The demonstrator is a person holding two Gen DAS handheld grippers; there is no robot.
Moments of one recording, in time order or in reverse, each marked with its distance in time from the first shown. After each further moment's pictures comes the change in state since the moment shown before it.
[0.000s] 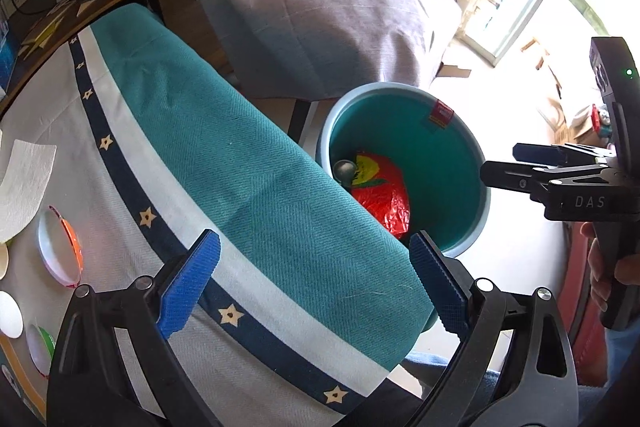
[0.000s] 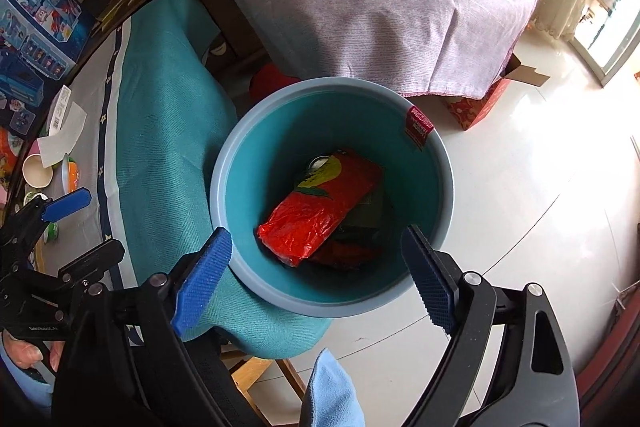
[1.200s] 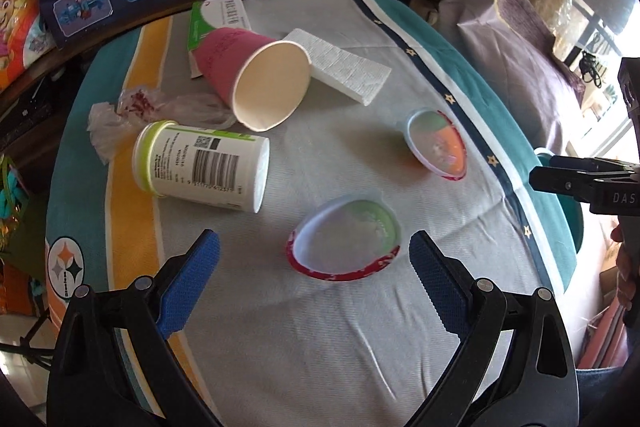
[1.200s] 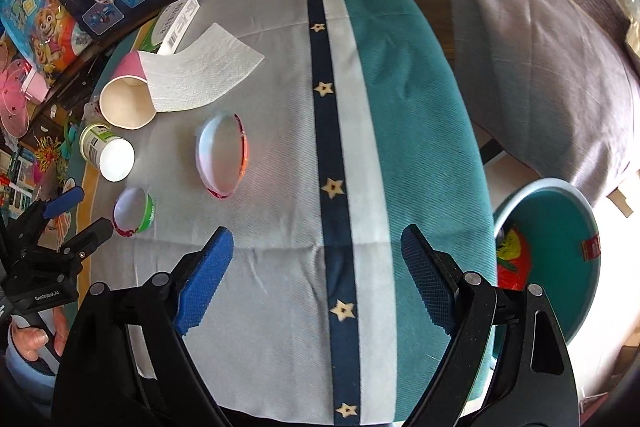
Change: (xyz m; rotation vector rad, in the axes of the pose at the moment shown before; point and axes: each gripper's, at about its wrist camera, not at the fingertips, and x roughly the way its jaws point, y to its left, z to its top) left arm -0.110 0.237 -0.140 -0.418 -0.129 0.253; right arm 0.046 0.267 0.020 -0.386 0.041 0.126
